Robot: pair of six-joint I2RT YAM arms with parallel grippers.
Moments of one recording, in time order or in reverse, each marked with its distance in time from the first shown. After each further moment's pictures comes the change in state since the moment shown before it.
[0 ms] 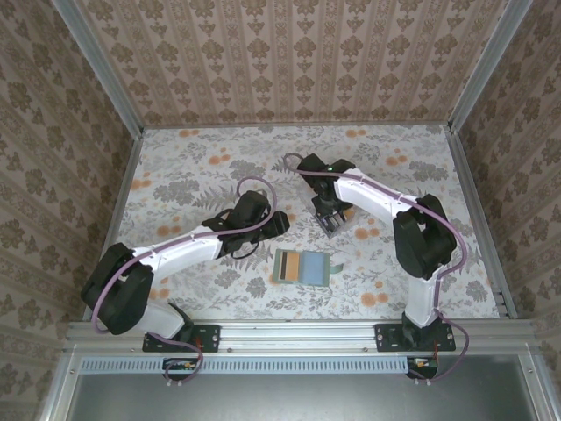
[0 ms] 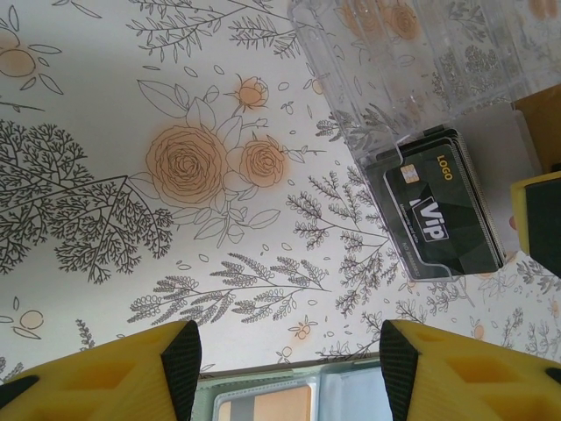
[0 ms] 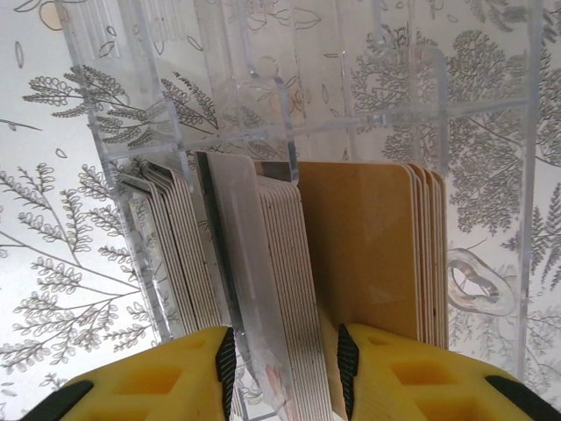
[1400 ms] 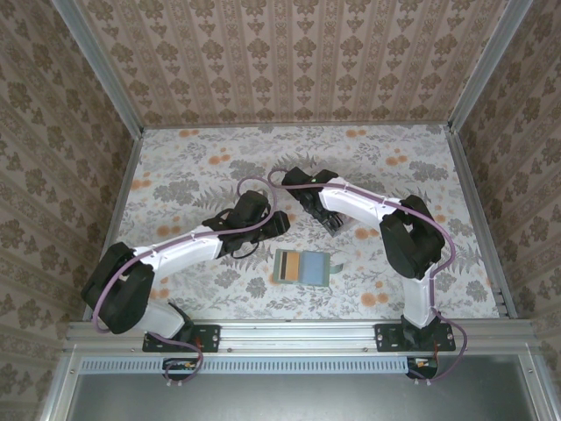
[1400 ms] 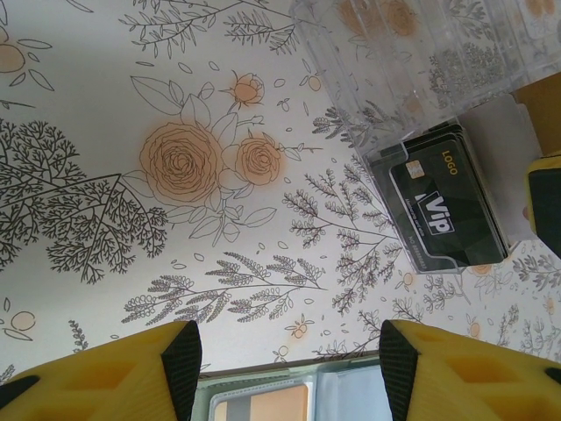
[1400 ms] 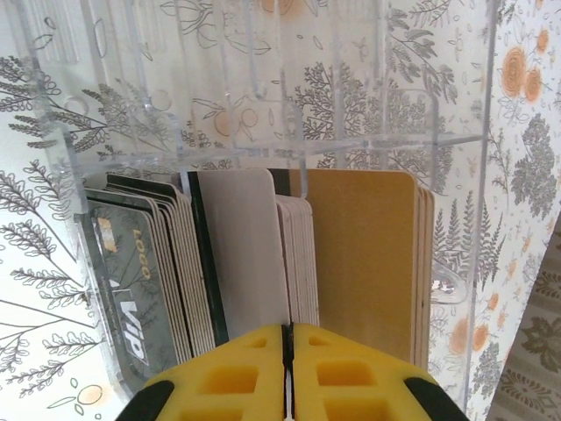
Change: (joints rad) left arm 0.005 0.008 0.000 0.008 0.015 0.000; right arm 0.093 0.047 -0.005 0.002 0.266 -0.033
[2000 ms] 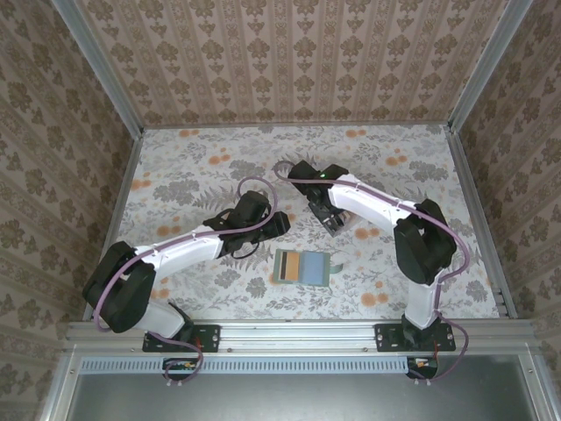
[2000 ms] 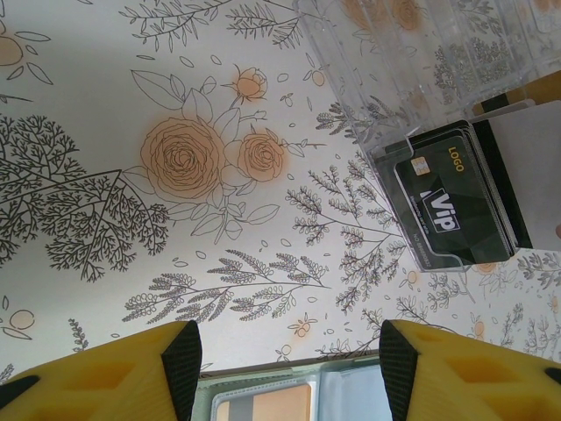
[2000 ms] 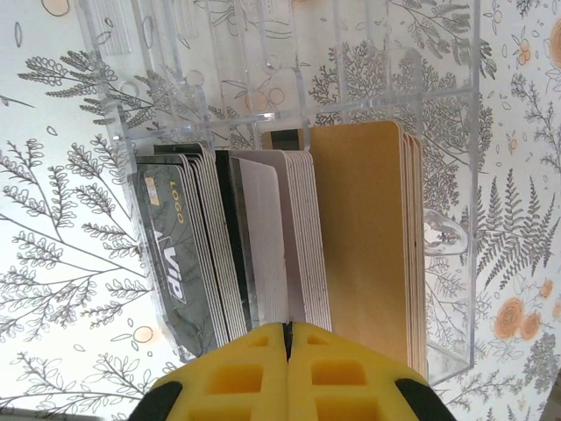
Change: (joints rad) left arm 0.000 0.006 0.000 -0.001 0.004 0.000; right arm -0.023 -0.087 0.001 -0.045 -0.144 0.035
